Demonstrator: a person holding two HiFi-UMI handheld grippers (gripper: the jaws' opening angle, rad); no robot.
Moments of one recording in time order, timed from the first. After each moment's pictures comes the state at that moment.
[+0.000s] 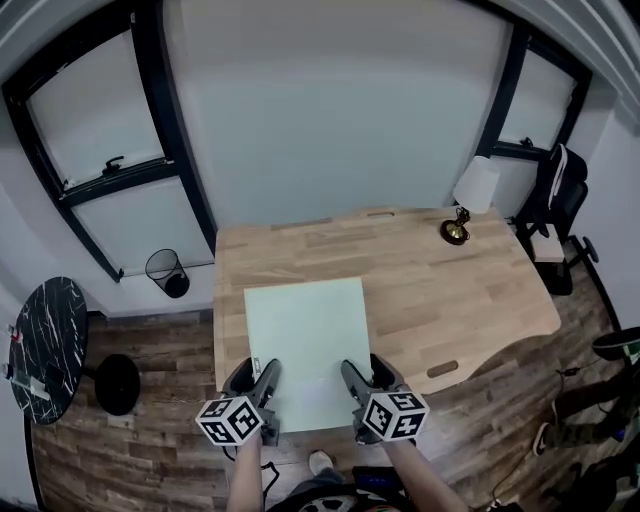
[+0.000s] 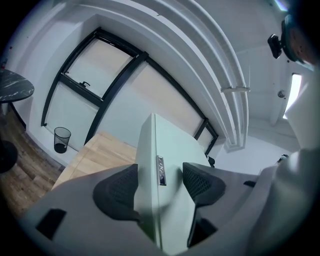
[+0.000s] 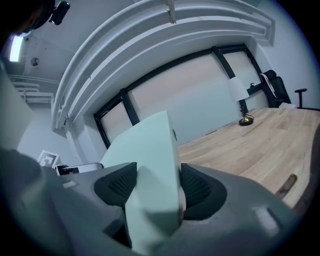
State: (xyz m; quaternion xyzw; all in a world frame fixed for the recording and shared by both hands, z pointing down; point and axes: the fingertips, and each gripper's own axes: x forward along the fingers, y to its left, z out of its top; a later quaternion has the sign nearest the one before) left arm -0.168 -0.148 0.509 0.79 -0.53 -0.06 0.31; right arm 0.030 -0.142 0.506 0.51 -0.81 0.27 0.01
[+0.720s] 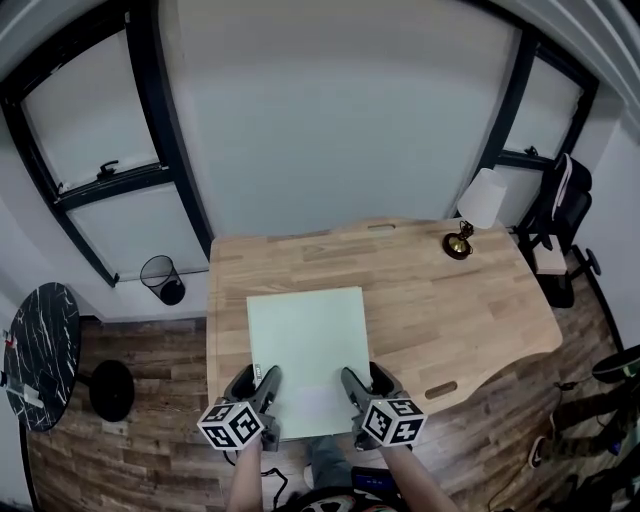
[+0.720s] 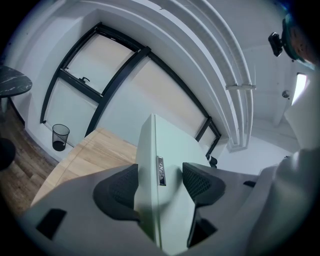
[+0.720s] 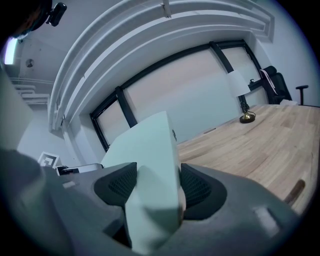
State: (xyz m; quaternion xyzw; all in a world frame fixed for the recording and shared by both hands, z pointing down) left arm -0.155 -0.192 0.528 0.78 -0.53 -0.05 0.32; right arm 0.043 -0.186 0.523 0.51 -0.81 0.29 0.02
